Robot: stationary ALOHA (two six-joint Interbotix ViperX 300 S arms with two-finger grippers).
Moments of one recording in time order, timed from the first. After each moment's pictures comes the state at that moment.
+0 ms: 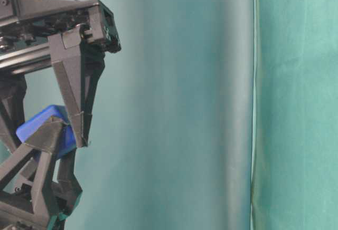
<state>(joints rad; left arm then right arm) 0.01 -0.35 0.59 0.00 0.01 -0.03 -0.04 -0.19 0.49 -0.64 -0.15 -0.57</state>
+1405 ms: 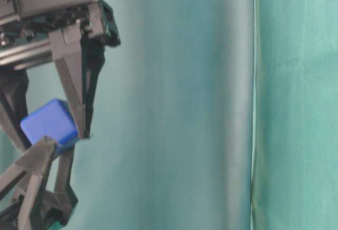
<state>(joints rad) 0.00 -0.41 0.61 0.00 0.07 0.00 -0.04 -0.22 0.51 -0.64 -0.12 -0.57</state>
